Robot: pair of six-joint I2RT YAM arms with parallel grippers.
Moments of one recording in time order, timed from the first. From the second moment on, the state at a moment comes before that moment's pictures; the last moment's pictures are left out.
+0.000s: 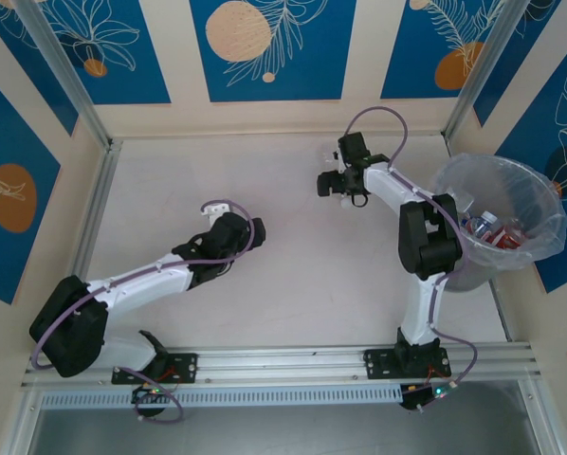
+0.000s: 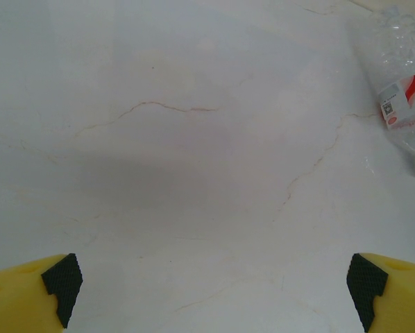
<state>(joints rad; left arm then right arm) -0.74 1.34 0.75 -0.12 -0.41 -0.81 0.26 2.00 1.54 -0.61 0.01 0.16</state>
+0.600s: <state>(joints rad) -0.74 1.33 0.71 -0.13 -0.42 -0.83 0.26 2.12 1.59 -0.70 0.05 0.21</state>
